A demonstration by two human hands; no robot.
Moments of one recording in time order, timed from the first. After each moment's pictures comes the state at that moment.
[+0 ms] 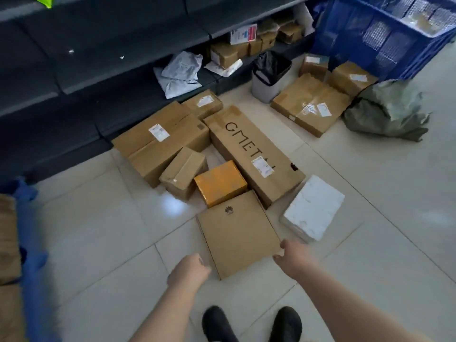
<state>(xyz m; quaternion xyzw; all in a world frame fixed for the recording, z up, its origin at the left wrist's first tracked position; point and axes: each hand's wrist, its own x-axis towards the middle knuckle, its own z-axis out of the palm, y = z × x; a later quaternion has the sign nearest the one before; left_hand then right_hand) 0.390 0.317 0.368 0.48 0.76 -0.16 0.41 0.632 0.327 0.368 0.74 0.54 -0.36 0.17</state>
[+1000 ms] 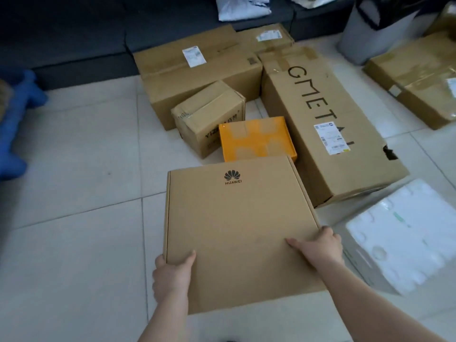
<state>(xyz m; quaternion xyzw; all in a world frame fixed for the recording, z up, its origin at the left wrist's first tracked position) 0.410 0.293 -0.050 0.00 0.92 0.19 0.35 0.673 0.425 -0.044 0.82 0.43 -0.37 0.01</state>
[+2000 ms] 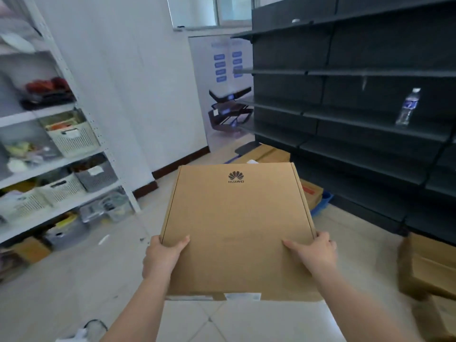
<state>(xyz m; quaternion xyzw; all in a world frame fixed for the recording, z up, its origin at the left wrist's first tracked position) 0.148 -0.321 0.639 -0.23 0.86 0.46 -0.01 0.226 -0.014 0.642 0.40 0.77 -0.49 -0.05</state>
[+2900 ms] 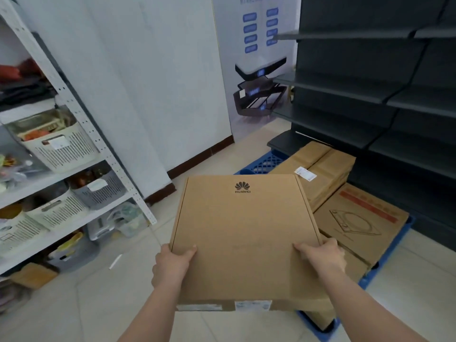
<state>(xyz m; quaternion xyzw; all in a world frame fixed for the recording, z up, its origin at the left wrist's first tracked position) -0.317 -0.418 0.598 -0.30 0.87 0.38 0.05 -0.282 -0.104 0.569 0.44 0.76 -0.48 0.05</state>
